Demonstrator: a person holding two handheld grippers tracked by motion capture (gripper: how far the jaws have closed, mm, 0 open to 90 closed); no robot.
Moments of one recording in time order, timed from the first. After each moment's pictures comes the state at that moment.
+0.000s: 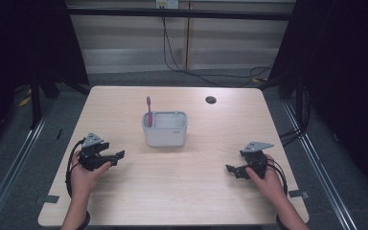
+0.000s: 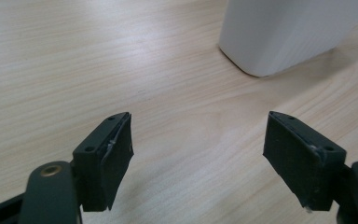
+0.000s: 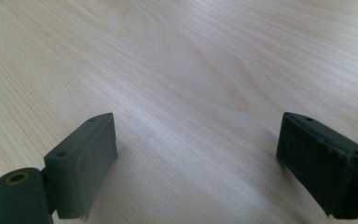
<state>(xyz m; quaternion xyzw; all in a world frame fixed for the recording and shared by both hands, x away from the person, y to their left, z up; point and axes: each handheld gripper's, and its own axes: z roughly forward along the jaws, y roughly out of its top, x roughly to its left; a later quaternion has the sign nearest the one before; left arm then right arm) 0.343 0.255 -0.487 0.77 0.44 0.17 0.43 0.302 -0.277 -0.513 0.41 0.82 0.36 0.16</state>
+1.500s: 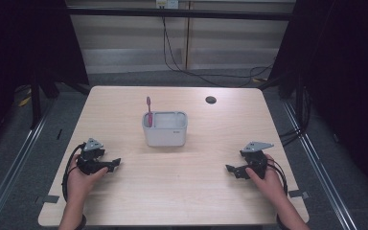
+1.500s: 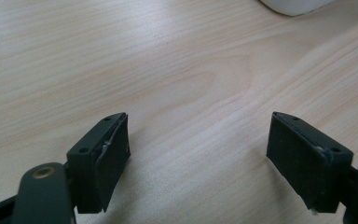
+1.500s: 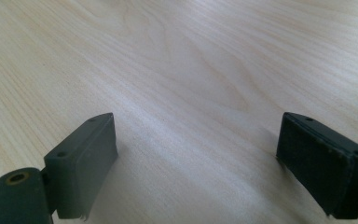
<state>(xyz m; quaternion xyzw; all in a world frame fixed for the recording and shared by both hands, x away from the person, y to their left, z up) 0.342 0.267 -0.506 0.81 0.43 0.16 0.36 0.302 -0.277 -0.513 0.41 0.82 0.36 0.16</state>
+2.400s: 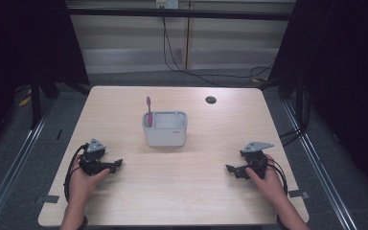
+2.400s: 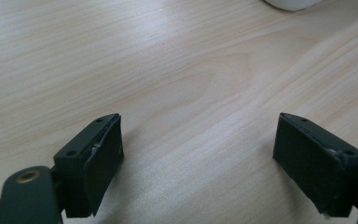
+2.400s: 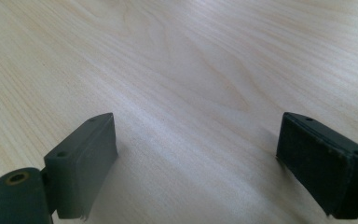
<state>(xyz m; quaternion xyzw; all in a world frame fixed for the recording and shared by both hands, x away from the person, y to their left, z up) 0.342 0.261 -0.510 0.82 0.42 0.18 0.35 0.302 -0.277 -0.513 0.41 0.82 0.36 0.16</state>
